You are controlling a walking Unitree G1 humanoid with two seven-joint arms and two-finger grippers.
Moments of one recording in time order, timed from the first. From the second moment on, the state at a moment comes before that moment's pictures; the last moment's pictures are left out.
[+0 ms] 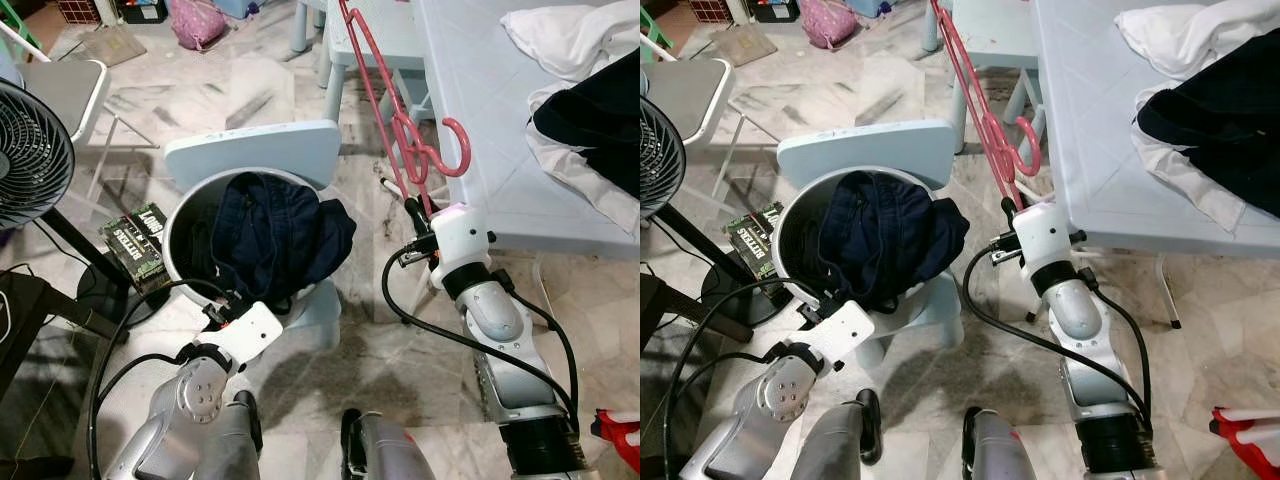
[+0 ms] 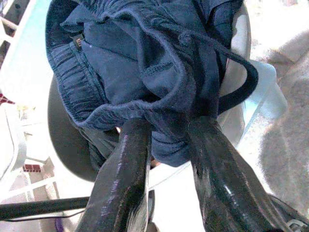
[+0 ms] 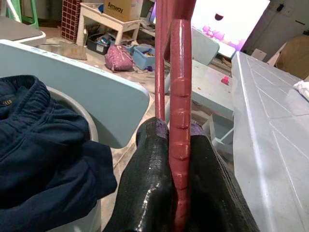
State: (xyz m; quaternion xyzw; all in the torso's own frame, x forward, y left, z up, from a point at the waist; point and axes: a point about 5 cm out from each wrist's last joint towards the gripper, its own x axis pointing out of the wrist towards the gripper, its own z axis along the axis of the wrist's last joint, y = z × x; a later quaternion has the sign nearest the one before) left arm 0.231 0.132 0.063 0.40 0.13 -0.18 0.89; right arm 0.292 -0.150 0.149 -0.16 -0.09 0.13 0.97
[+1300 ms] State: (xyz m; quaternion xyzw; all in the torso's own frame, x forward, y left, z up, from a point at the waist) left arm 0.248 0.122 0.056 0.33 0.19 -0.16 0.91; right arm 0.291 -0.153 0.148 -0.17 -0.09 0.13 0.97
